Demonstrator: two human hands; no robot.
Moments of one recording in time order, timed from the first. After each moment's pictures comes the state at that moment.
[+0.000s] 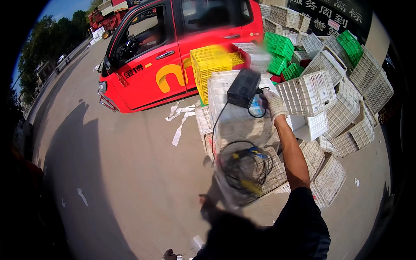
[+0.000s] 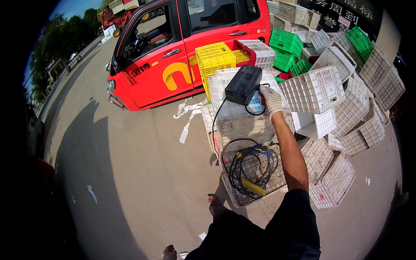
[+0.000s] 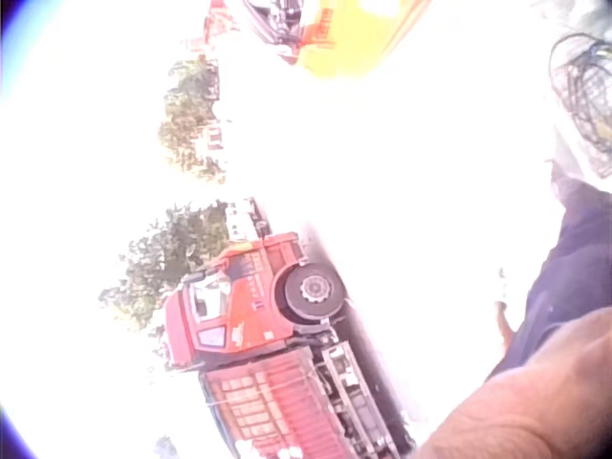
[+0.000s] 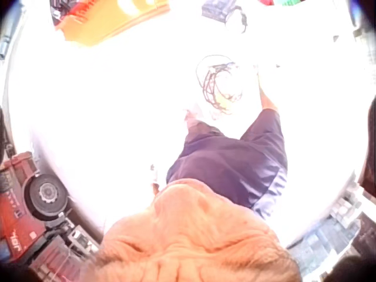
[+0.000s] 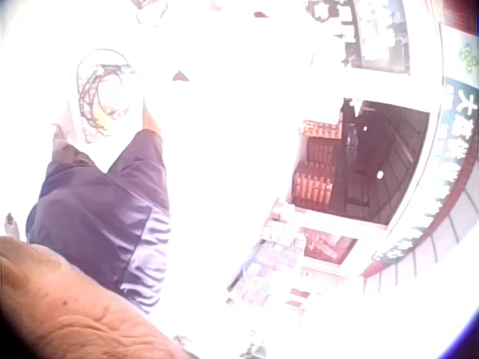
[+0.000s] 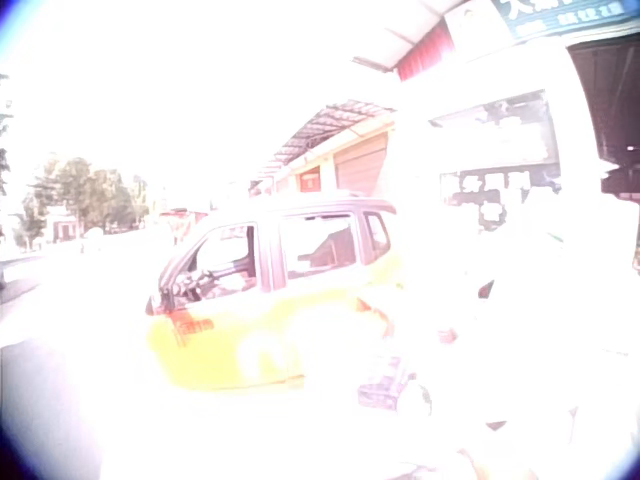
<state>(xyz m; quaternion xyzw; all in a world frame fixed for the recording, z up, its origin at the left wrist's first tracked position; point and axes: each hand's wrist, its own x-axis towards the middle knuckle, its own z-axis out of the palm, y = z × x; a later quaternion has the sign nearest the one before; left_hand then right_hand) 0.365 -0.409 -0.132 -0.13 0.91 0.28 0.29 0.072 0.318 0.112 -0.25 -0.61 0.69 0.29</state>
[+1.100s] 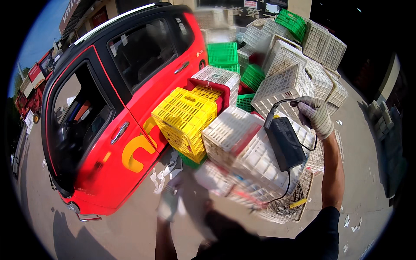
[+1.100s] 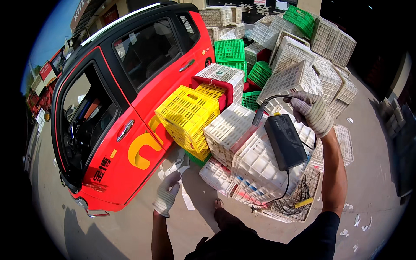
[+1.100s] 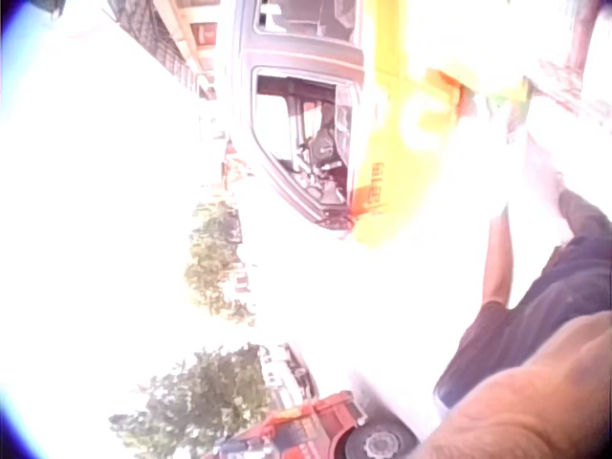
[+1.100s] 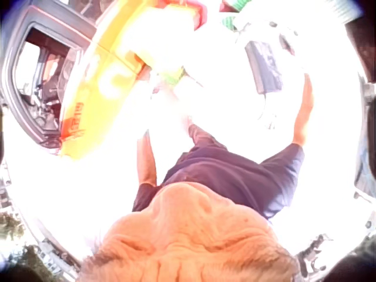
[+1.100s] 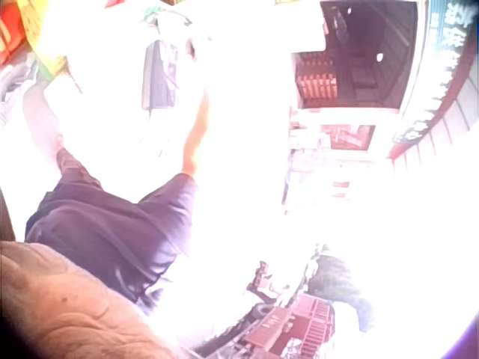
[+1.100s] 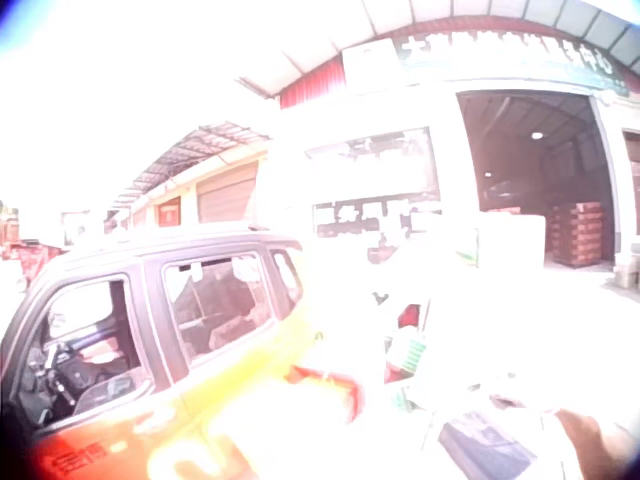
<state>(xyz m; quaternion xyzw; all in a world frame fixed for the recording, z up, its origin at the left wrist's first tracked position) -0.499 -0.037 0.042 0.50 0.63 0.52 0.28 -0.107 0.248 0.302 -0.37 -0.74 0.40 0.40</state>
